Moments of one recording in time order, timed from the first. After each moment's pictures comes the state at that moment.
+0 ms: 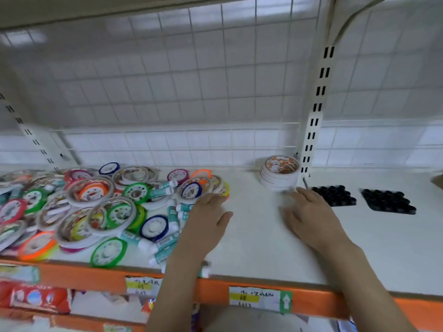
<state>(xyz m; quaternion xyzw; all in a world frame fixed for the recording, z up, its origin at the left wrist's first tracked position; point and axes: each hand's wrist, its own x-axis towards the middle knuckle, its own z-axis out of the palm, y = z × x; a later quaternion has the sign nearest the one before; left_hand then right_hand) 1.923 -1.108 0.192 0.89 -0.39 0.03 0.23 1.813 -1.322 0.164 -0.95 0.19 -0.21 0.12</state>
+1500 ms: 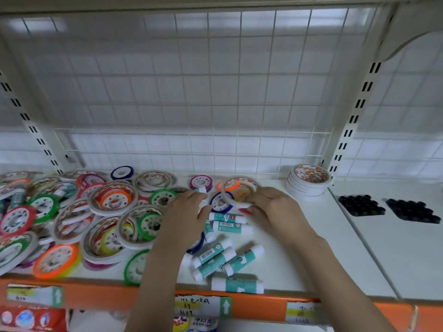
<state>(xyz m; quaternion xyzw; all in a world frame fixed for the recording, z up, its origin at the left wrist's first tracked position) 2.006 -1.020 0.207 0.90 -0.36 0.08 0.24 1.903 -1.215 0.192 -0.95 -0.01 -0.30 0.07</state>
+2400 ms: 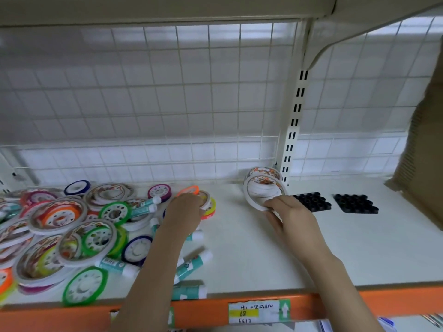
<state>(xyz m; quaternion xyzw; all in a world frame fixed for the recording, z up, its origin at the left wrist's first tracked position) 1.991 -1.124 0.208 0.92 -0.38 0.03 0.04 1.810 -1.286 0.187 -0.92 0.11 -0.38 0.09</state>
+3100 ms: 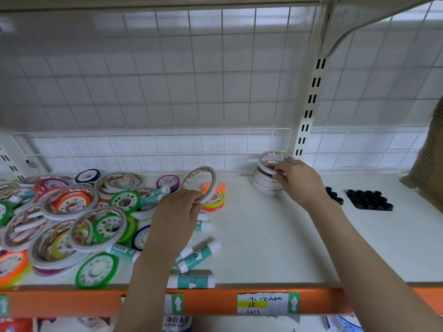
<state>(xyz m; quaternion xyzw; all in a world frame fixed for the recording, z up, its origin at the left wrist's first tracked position) 1.959 -1.069 0.212 0.84 -0.42 0.17 0.29 1.865 -1.334 0.222 -0.95 0.21 -0.24 0.06</state>
